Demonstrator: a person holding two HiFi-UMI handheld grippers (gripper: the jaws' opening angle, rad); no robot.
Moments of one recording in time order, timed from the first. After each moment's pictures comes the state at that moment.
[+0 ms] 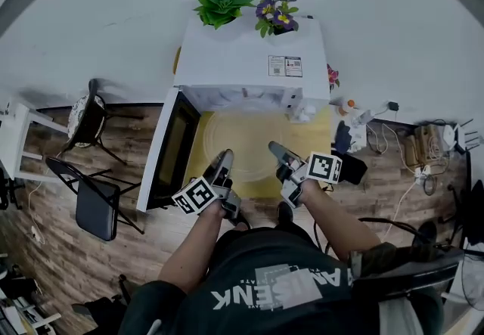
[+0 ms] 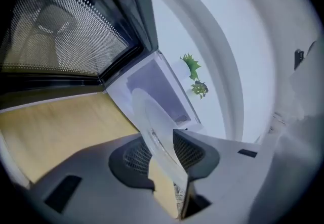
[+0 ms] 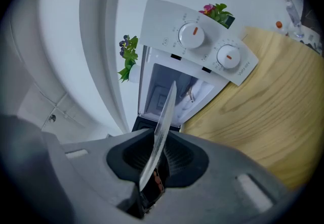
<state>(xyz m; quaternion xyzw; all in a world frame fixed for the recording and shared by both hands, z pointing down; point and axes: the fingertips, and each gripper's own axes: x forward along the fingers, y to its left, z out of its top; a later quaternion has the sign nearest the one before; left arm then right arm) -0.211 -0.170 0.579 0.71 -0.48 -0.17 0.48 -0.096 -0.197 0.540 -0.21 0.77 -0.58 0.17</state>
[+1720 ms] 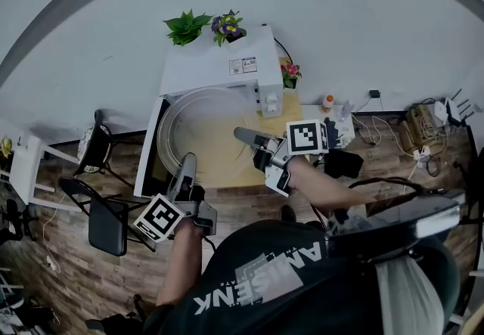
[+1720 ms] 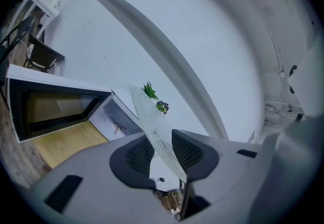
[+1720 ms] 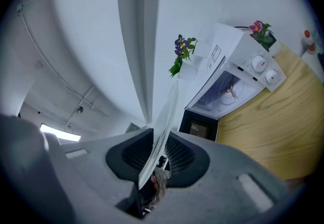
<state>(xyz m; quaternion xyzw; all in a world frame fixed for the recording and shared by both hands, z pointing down) -0.206 -0.059 0.382 0.74 -0.54 -0.15 0.36 -0.076 -0.112 0.380 -0.15 0.81 -0.55 0.13</state>
